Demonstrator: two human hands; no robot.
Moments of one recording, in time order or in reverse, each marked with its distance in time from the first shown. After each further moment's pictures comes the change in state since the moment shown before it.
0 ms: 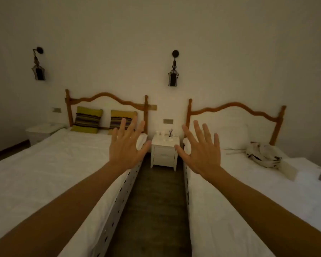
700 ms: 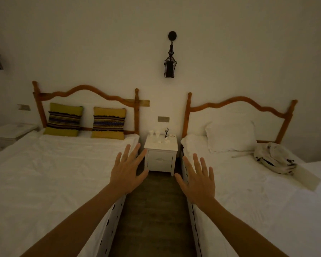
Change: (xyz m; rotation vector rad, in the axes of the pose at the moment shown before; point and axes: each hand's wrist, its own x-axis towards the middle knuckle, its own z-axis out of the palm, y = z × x) left_hand 0.206 -0.123 0.321 -0.074 -0.268 0.109; right_hand 0.191 0.016 0.331 0.040 -0.237 0.212
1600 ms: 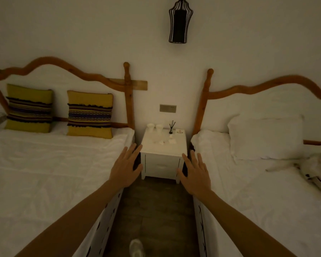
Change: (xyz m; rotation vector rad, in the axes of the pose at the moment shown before) left_hand 0.478 -0.140 0.375 -0.289 -0.196 -0.167; right_hand 0.515 0.093 0.361 0.130 -0.269 -0.041
